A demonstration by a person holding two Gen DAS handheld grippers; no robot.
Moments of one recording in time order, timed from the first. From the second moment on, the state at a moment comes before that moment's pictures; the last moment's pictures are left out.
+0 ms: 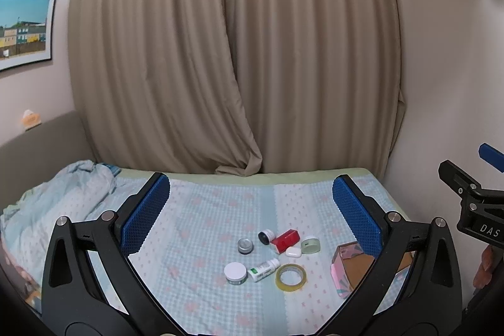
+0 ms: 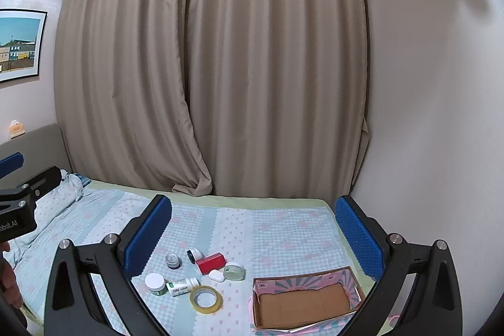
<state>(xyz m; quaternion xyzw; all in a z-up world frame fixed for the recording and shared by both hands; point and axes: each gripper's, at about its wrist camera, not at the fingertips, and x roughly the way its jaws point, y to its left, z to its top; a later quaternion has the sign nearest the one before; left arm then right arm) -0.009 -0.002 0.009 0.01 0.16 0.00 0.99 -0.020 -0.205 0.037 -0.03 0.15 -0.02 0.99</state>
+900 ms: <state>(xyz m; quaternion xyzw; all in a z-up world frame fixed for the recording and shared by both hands) -0.018 -0.013 0.003 0.01 0.15 0.00 0.99 -0.021 -0.207 0.023 -0.03 0.15 -0.01 0.99</state>
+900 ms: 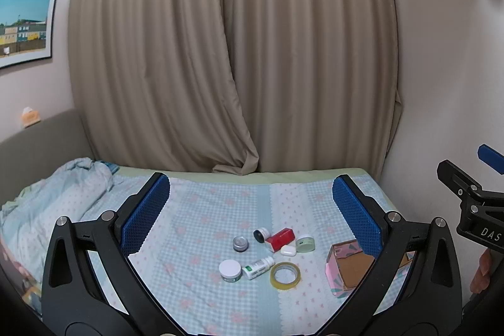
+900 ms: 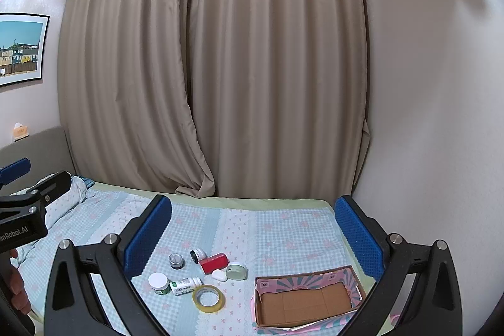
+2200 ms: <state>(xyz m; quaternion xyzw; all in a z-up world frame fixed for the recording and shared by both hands) -0.017 -0.014 0.001 0.01 0.16 0.01 0.99 -0.022 -0.206 0.016 -0.02 0.14 -0.02 0.99</state>
